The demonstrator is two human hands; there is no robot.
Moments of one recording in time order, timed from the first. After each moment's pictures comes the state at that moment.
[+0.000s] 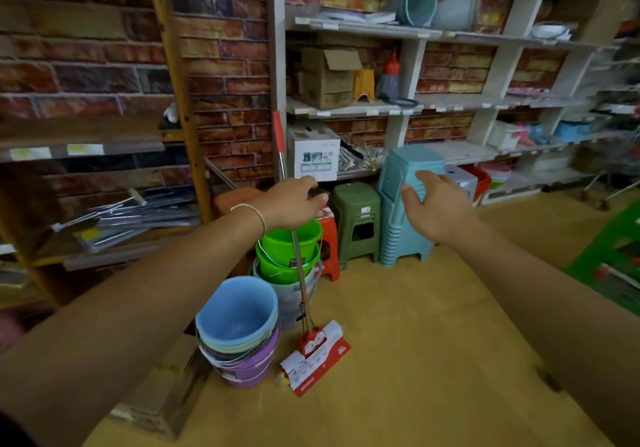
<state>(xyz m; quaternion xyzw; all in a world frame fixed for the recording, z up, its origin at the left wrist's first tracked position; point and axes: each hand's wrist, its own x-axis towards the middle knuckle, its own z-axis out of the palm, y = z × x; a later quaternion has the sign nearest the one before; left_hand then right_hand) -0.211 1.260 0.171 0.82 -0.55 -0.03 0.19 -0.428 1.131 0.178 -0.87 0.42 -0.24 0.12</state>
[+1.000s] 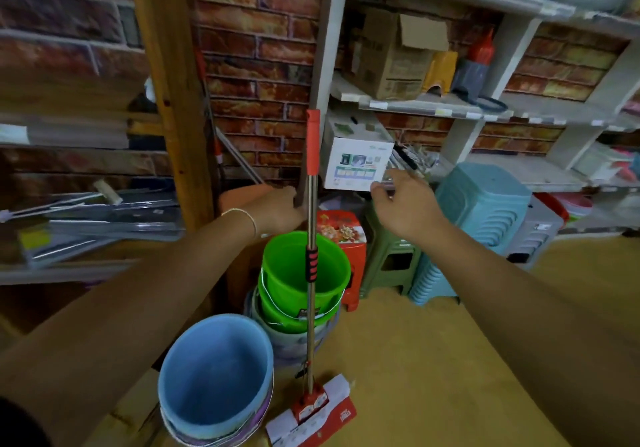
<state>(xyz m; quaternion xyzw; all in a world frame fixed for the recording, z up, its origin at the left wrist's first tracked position) 0.123 1.028 0.095 0.88 -0.42 -0.12 0.19 -0.048 0.878 0.138 -0.92 0.32 -0.17 0.17</state>
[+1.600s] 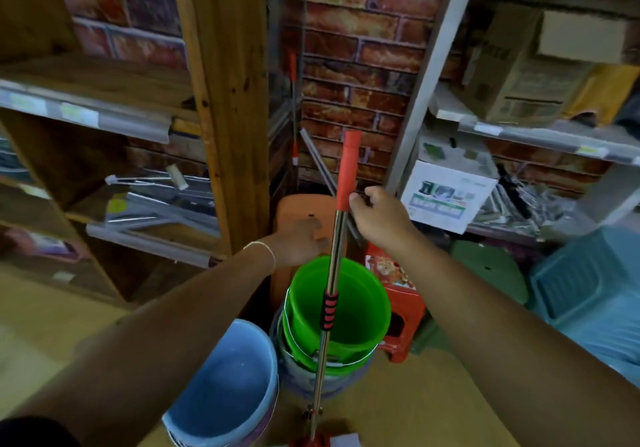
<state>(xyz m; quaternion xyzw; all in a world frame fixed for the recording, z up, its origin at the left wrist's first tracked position) 0.183 0.929 0.034 0.91 -0.21 -0.20 0.28 0.125 0.778 0.091 -0.92 0.16 -0.05 0.35</state>
